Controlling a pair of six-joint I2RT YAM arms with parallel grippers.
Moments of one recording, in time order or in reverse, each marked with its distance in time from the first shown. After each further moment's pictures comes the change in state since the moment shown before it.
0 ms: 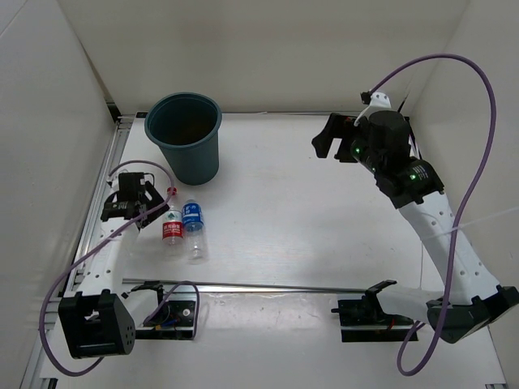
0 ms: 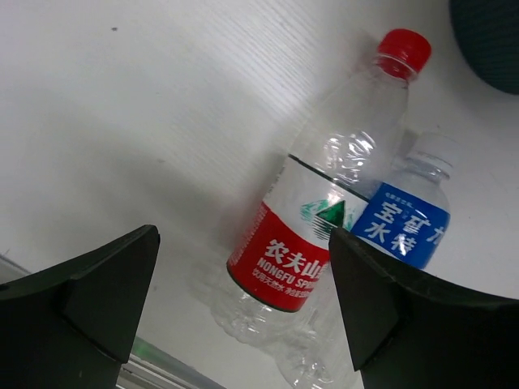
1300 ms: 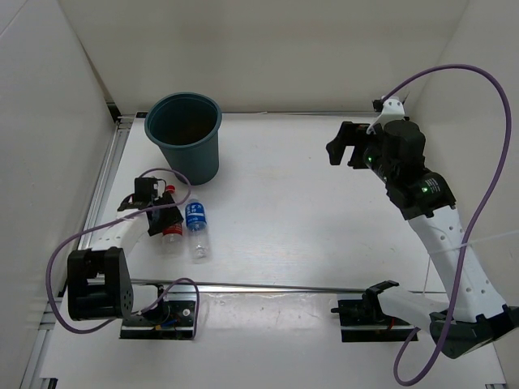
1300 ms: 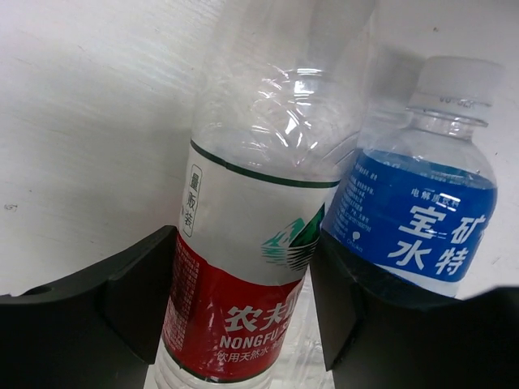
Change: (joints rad) left arm -0.027 0.233 -0.139 0.278 0.266 0.142; right arm -0.071 -0.098 -0.082 0.003 0.008 -0.106
